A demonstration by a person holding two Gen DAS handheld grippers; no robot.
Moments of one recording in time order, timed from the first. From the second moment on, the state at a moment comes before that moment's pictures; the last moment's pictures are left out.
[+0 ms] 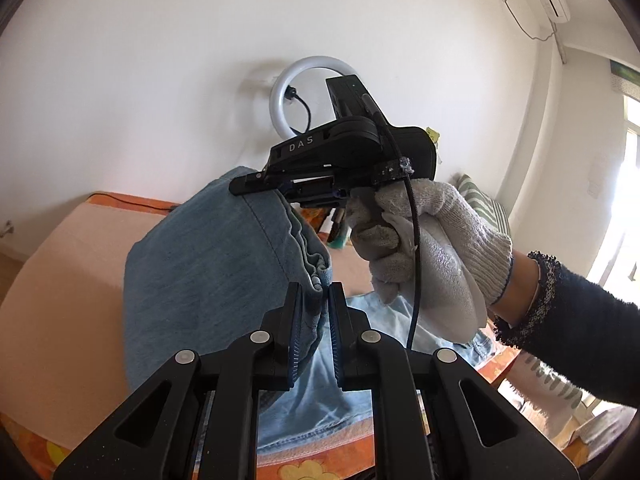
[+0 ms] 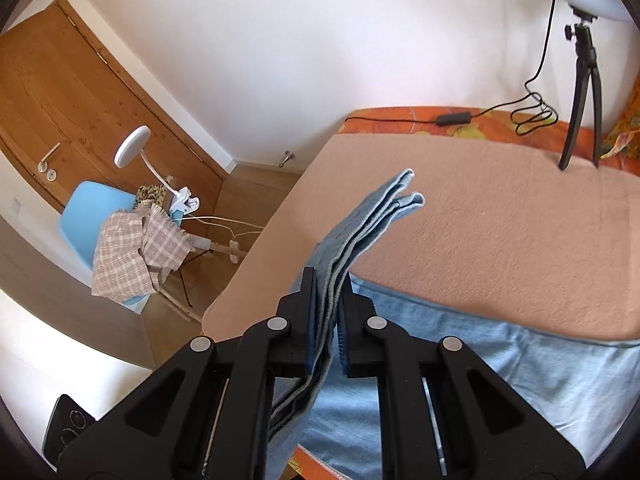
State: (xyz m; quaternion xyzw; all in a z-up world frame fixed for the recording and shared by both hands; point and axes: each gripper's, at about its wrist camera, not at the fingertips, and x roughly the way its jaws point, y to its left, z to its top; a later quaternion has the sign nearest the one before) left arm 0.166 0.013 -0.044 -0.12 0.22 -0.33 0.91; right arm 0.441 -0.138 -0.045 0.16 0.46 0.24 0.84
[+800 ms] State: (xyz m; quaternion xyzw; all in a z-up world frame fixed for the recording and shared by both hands) left arm 0.178 -0.102 -0.056 -0.08 0.27 -0.40 0.87; right arm 0.313 -0.385 -0.004 0.20 0.42 0.11 0.88
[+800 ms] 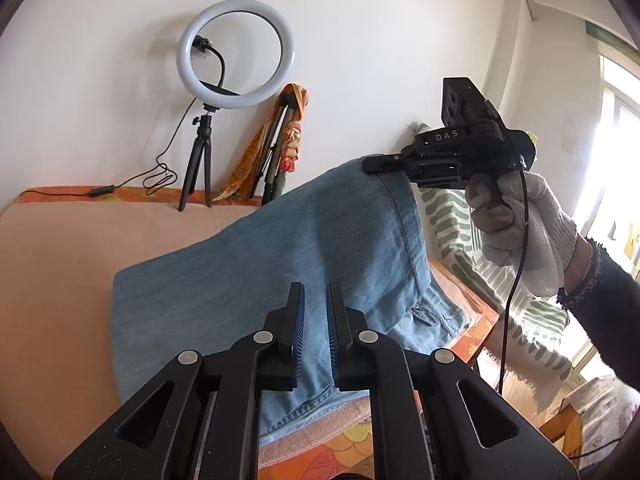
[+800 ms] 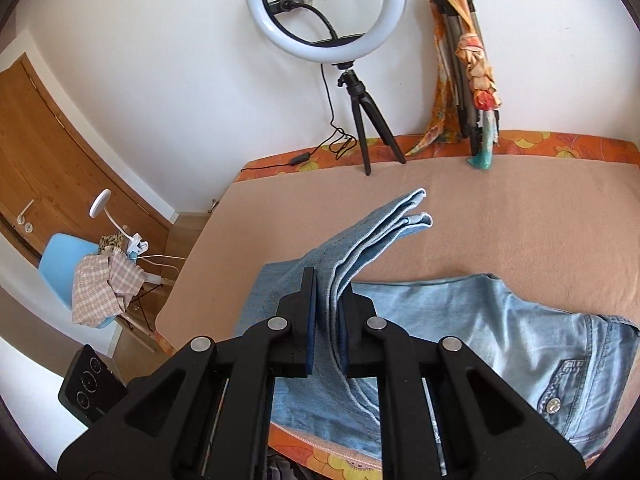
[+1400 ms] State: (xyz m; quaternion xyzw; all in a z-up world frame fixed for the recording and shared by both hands) left arm 0.190 -0.165 -0.090 -0.04 0.33 -0.42 0.85; right arm 0.207 -0.584 -0.059 0.29 0.43 -0.05 0.86
